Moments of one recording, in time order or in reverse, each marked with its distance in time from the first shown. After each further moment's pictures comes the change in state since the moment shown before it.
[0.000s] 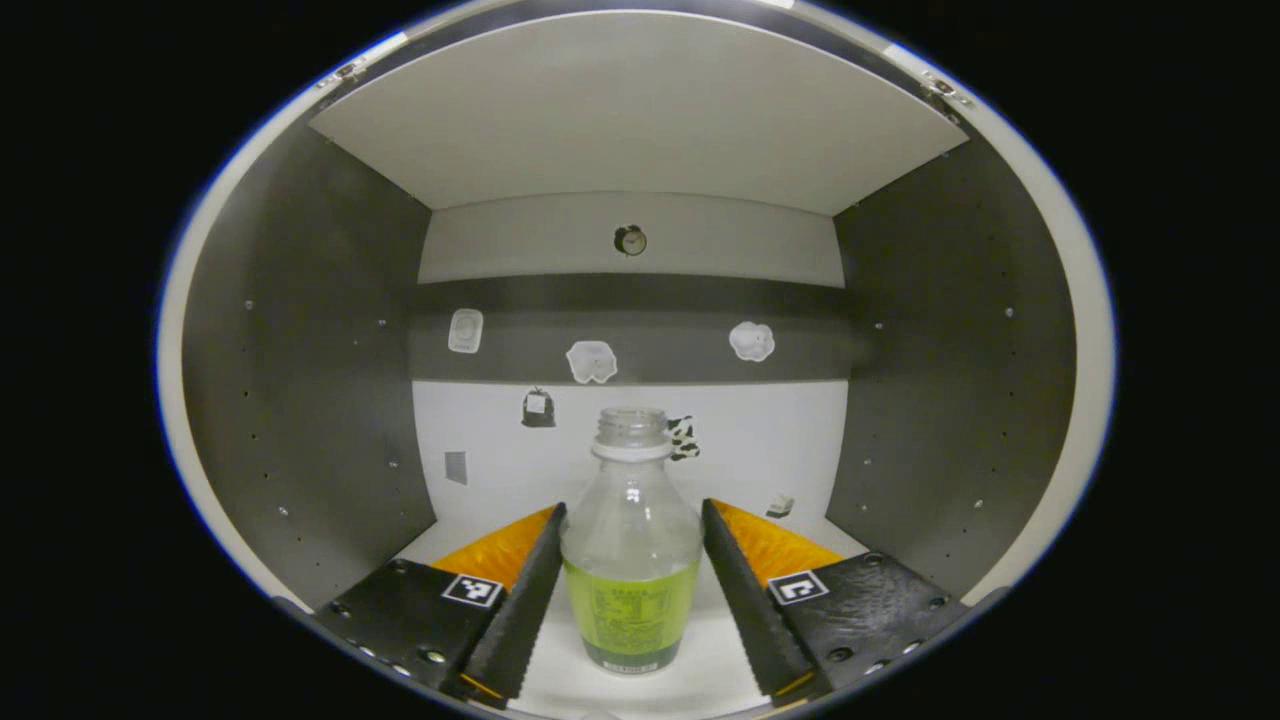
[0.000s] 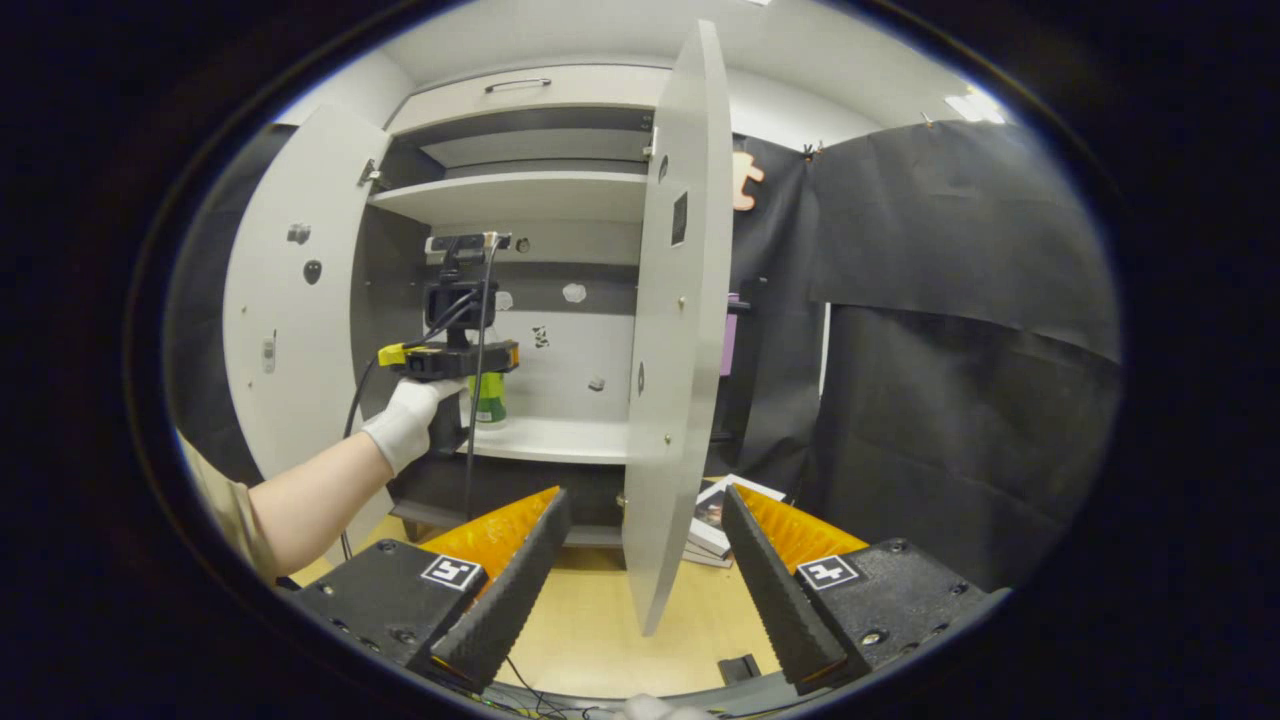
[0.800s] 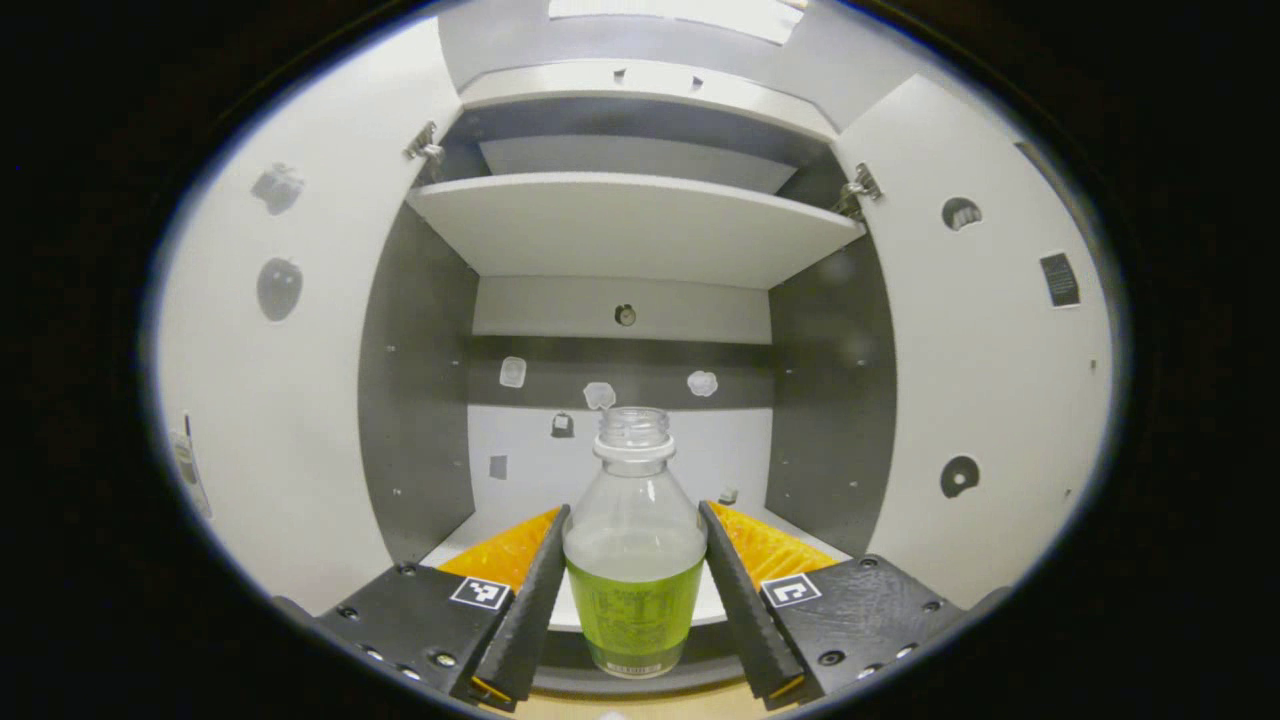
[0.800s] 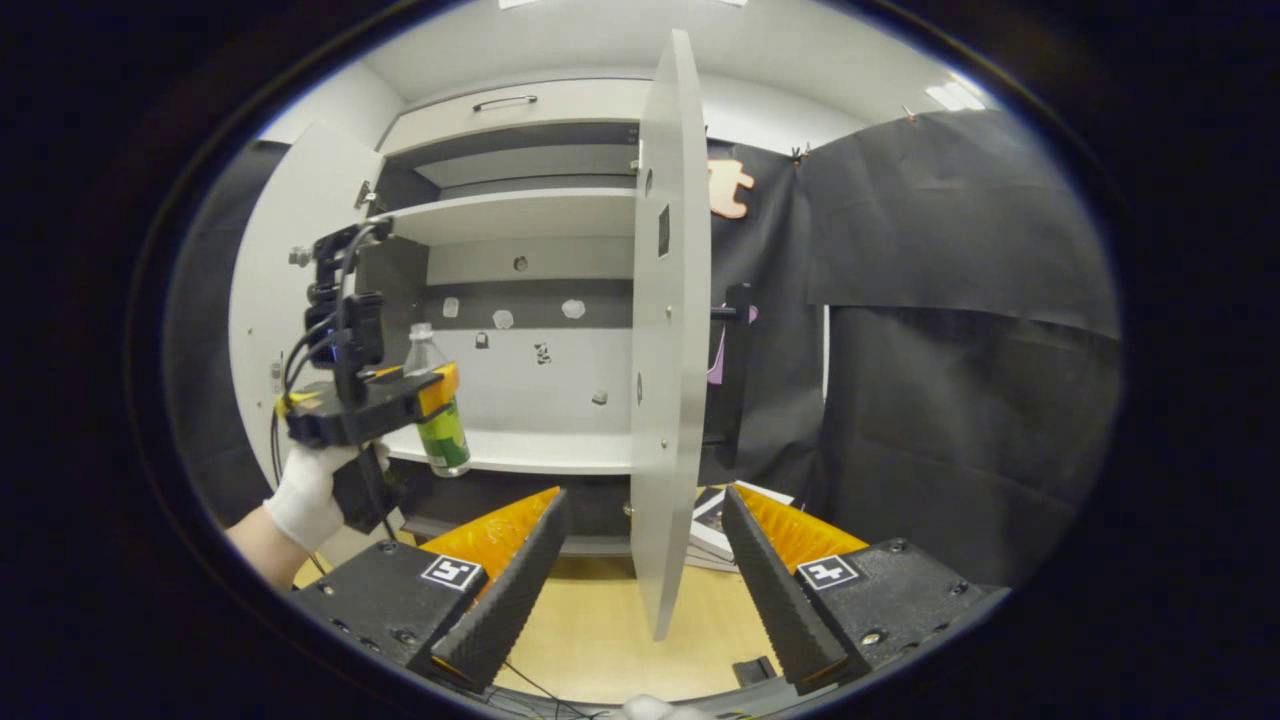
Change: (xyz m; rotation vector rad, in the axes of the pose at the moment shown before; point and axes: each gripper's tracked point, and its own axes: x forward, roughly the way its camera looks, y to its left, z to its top) left arm -0.197 0.004 0.010 -0.029 -0.125 -0.115; right arm -0.009 -0.002 -0.002 0.039 -0.039 0.005
